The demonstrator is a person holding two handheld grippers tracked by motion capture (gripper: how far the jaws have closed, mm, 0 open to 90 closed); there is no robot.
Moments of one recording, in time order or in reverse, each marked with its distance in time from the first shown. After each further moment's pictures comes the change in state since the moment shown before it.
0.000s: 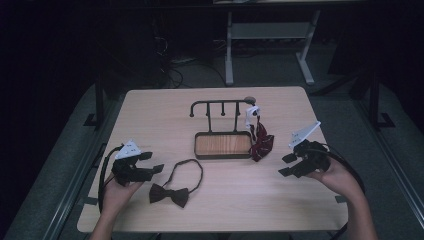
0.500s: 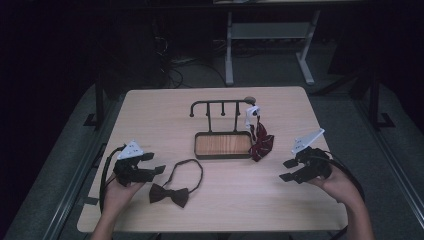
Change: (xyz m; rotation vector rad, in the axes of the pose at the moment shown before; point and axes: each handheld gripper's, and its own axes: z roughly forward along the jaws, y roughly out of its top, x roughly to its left) left arm -0.004 0.001 0.003 0.026 -0.016 0.009; right arm 0.005 -0.019 0.007 -0.038 0.017 0.045
